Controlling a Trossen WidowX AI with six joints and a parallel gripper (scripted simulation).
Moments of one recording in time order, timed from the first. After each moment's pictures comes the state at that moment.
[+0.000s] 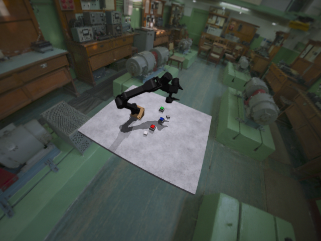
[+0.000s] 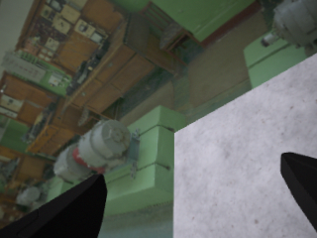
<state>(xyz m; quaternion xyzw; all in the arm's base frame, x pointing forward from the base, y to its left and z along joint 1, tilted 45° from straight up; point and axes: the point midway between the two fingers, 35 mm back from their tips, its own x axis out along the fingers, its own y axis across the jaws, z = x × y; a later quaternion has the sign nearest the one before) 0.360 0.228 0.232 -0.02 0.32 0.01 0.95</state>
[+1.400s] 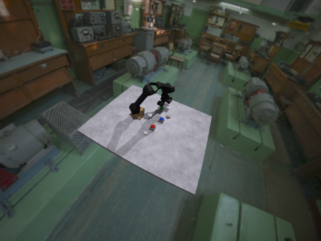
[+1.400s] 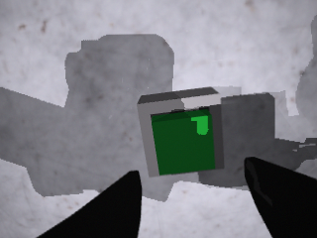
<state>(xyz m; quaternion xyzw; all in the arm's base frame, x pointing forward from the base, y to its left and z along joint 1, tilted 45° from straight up) 0.207 0.162 -0.110 -0.24 0.66 -0.29 0.65</state>
